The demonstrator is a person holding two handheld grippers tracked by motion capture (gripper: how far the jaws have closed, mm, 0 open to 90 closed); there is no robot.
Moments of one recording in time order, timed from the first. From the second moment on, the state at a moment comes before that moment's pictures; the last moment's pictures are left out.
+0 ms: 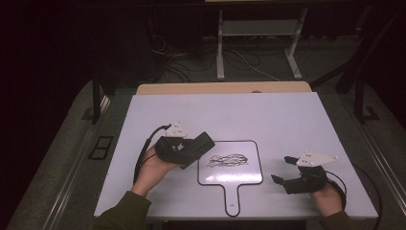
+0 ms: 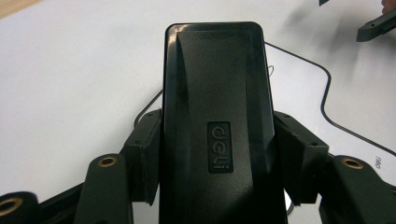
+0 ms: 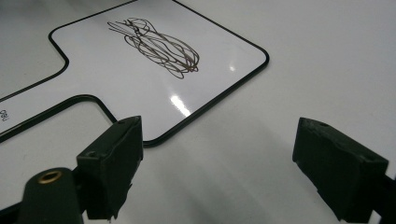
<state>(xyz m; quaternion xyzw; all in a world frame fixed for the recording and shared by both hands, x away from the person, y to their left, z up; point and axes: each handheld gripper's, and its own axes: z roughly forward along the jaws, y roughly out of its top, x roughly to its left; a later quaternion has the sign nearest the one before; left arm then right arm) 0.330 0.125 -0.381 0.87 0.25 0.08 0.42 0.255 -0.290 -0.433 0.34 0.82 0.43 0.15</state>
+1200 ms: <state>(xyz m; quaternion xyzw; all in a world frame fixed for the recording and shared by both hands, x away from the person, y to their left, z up) 0.379 0.045 -0.430 0.92 0.21 0.04 0.34 0.256 -0.294 -0.433 0.34 0.82 0.43 0.16</state>
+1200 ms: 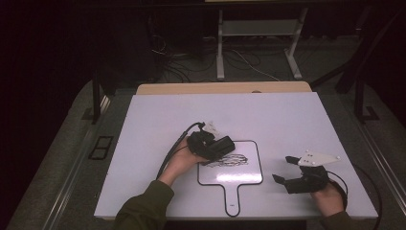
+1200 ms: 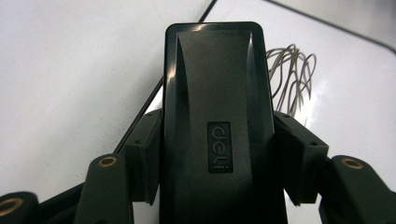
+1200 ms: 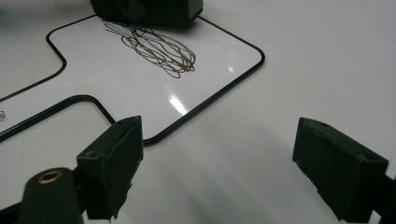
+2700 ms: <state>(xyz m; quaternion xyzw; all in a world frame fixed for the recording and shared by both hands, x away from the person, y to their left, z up) 0.346 0.018 -0.433 0.93 0.16 0.04 0.31 0.255 -0.292 -0.433 0.34 0.82 0.42 0.15</state>
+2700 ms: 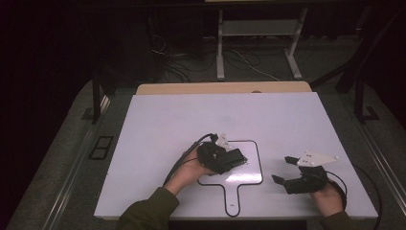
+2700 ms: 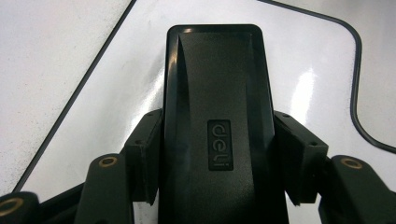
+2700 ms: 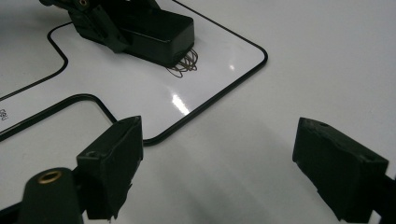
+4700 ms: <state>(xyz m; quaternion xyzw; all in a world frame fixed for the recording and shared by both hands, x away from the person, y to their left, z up) 0.354 0.064 -0.433 0.92 0.21 0.07 0.31 0.255 -0.293 -0.433 0.34 0.82 0.42 0.16</state>
